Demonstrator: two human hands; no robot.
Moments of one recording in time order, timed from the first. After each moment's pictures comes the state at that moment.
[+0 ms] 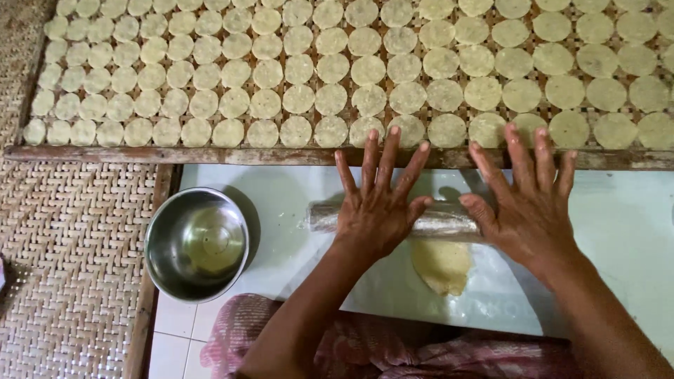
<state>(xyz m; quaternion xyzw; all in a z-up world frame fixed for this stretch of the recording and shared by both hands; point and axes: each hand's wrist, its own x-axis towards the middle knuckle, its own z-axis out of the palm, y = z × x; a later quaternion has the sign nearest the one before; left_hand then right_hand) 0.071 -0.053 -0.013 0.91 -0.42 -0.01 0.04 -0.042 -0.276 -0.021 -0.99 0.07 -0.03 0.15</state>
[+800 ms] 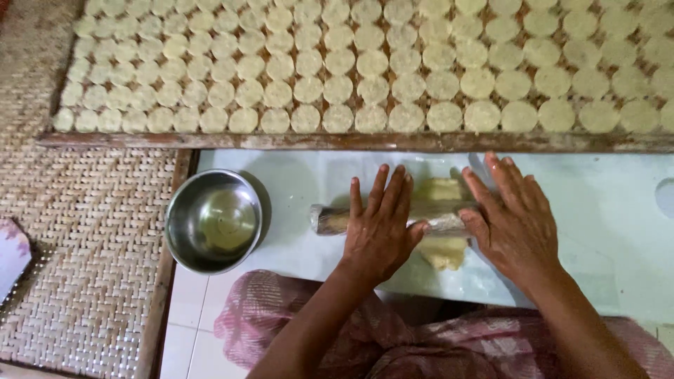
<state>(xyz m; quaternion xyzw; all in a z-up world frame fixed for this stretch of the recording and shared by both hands) 0.008 -0.021 -0.012 0.89 -0.42 0.06 0.16 -0.095 -0.243 -0.025 -0.99 0.07 -0.11 0.08</state>
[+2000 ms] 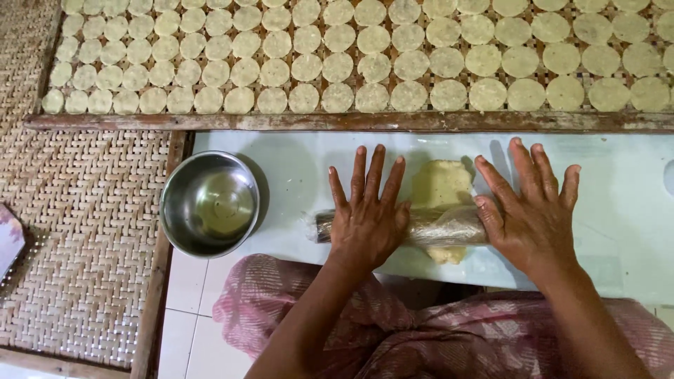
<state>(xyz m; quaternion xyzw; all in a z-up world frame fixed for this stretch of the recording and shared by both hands) 0.005 -0.004 -0.018 0.92 -0.38 0.02 0.04 -0.115 -0.239 -0.019 -0.98 0.07 -0.13 0.13</state>
